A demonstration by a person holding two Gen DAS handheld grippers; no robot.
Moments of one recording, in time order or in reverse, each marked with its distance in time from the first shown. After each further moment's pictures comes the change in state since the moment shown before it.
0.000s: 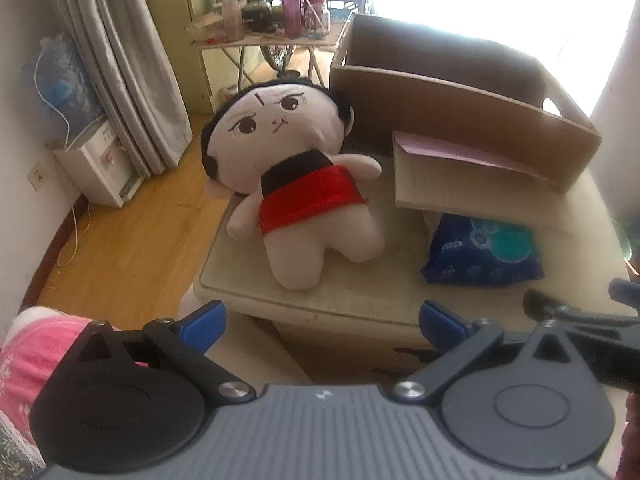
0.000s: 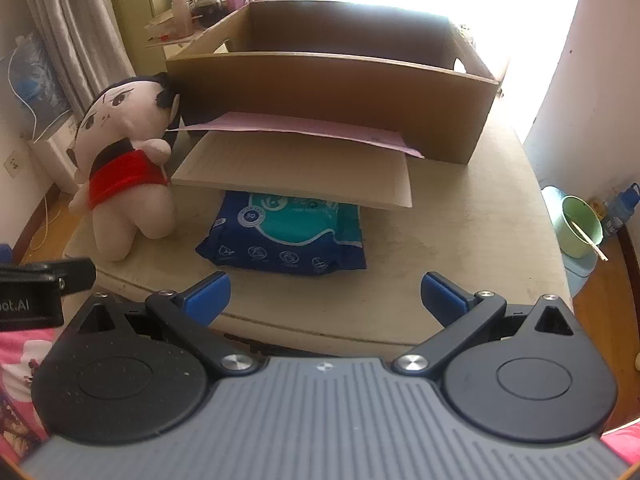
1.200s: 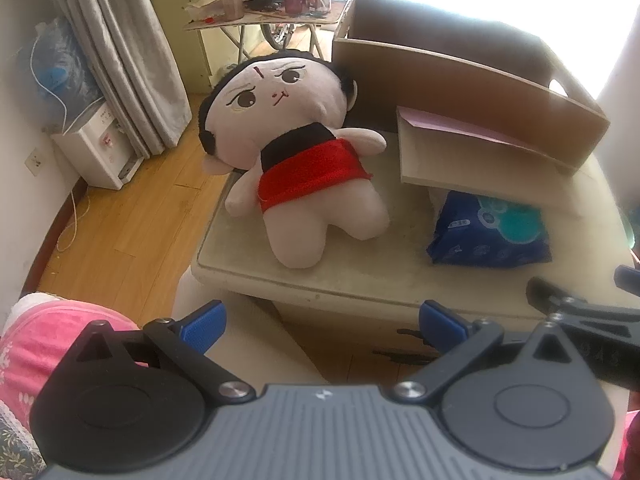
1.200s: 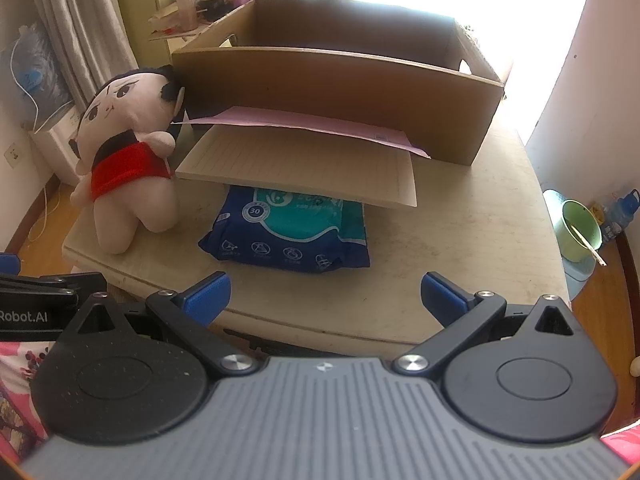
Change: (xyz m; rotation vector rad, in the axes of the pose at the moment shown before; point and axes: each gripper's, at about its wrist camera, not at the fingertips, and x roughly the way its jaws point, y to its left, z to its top) left arm 0.011 -0.001 -0.001 0.033 0.066 -0.006; right arm 0.002 0.006 -0.001 -0.030 0.008 0.002
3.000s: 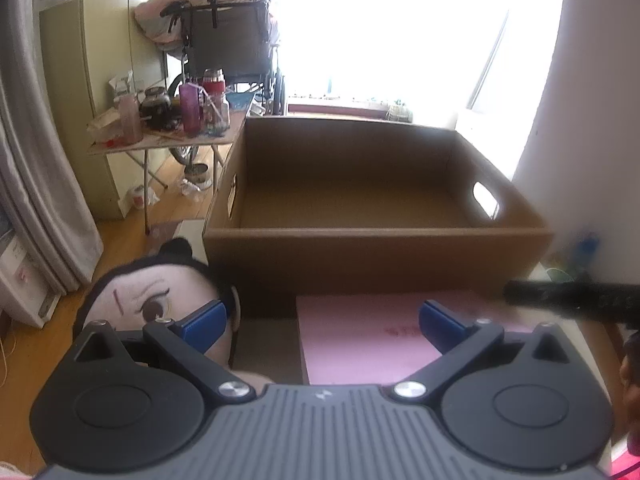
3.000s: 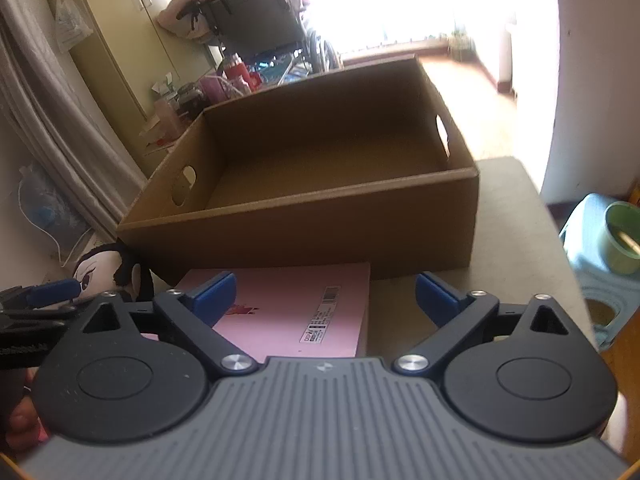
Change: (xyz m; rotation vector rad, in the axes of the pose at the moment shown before) left arm 0.036 -0.047 0.119 0.163 -0.320 -0.243; right arm 0.057 -0.104 0.098 0.268 -0.140 0.186
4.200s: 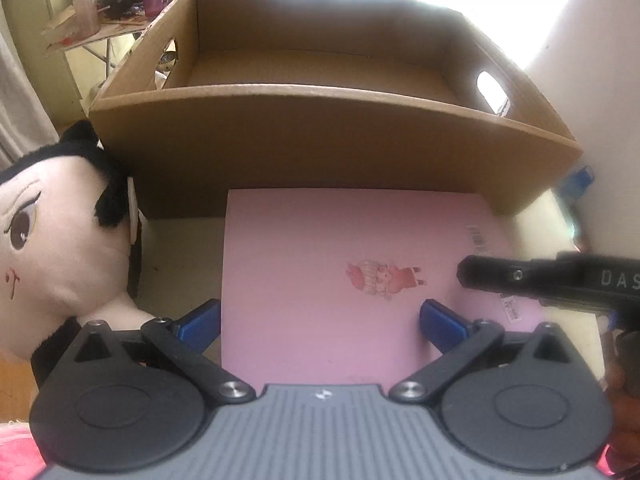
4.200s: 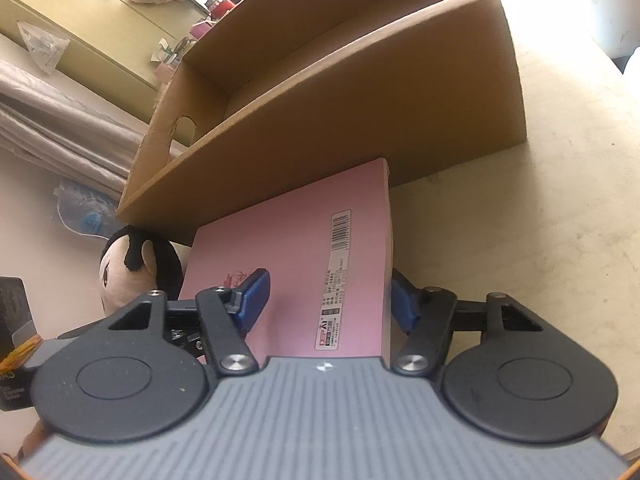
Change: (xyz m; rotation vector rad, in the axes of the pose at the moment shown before) left arm 0.066 -0.014 -0.021 -0.046 0.366 -0.084; right arm 0.074 -0.033 -0.020 0.265 0.281 0.204
